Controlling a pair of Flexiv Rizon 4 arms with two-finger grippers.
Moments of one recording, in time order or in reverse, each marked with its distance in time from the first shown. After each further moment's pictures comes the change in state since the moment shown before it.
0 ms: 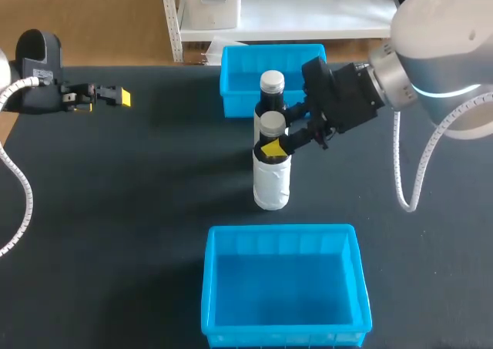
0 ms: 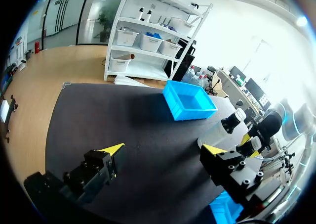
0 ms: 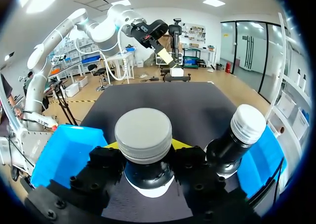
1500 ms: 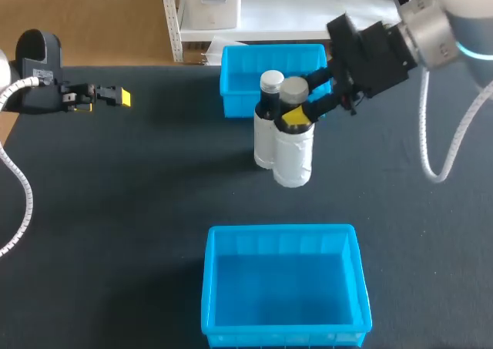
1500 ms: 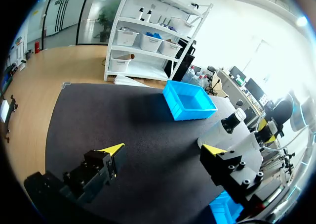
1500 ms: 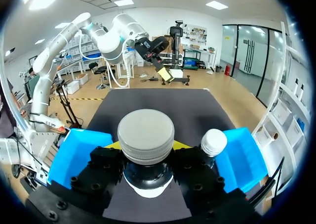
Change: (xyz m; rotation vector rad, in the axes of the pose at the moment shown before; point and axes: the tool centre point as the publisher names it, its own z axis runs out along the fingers) left arm 0.000 0.000 0.000 0.000 0.000 0.000; right arm -0.039 0.002 -0.068 0.017 0.020 -0.027
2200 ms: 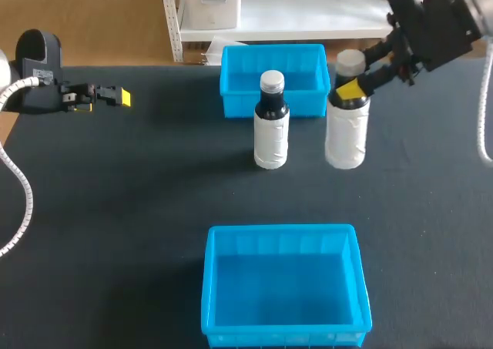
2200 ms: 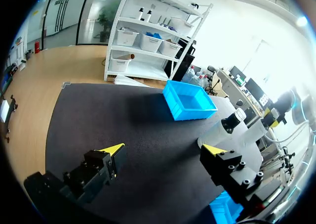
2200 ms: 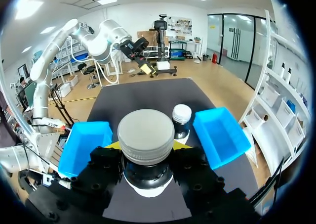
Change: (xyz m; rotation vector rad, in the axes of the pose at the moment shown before) left arm 0.000 0.000 0.000 0.000 0.000 0.000; right arm 0.024 -0.020 -0.083 0.088 0.061 0.105
